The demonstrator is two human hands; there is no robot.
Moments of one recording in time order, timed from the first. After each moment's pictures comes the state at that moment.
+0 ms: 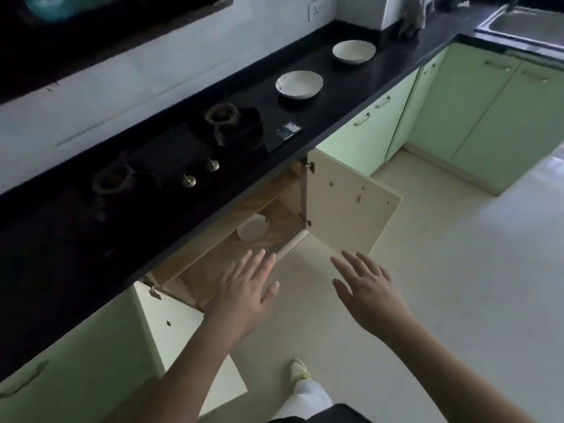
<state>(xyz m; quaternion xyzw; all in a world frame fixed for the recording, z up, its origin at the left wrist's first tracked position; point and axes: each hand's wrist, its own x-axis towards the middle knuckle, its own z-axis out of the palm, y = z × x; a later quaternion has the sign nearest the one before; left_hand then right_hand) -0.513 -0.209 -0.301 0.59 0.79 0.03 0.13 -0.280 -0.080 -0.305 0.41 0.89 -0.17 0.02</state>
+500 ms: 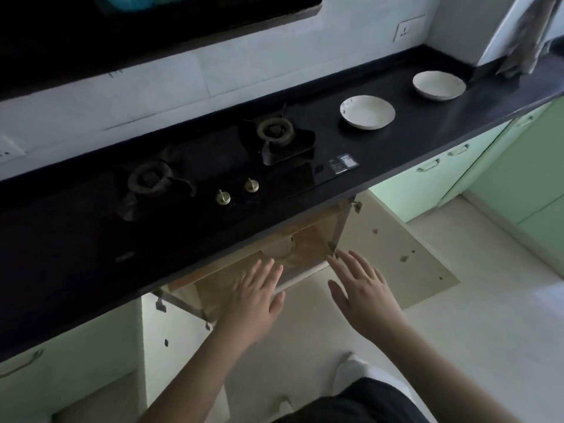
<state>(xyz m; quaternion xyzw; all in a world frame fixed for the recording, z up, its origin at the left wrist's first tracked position) -0.589 -0.128 -0.327 0.50 0.85 0.04 0.14 -0.416 0.041 -0.295 0.27 0.95 -0.14 0.00</state>
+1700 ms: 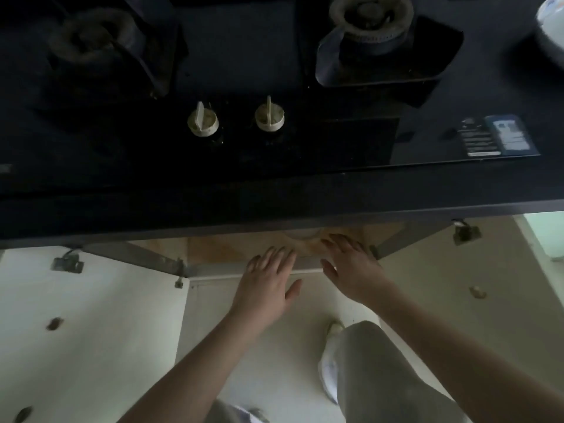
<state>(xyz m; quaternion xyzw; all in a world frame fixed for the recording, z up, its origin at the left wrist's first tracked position) -0.666 0.021 -0.614 0.34 0.92 0.01 0.17 -0.624 0.226 -0.601 0.03 0.98 -0.14 0.17</state>
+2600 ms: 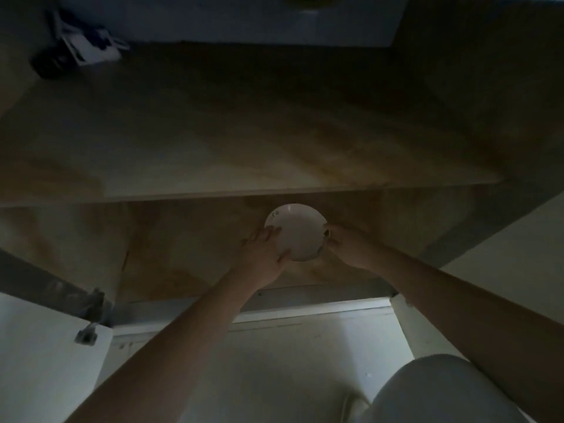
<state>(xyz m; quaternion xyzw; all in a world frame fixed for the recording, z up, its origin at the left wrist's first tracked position) -0.800 0.070 -0.920 0.29 0.94 0.13 0.14 -0.747 0.296 -0.915 0.10 0.97 -0.18 0.15</state>
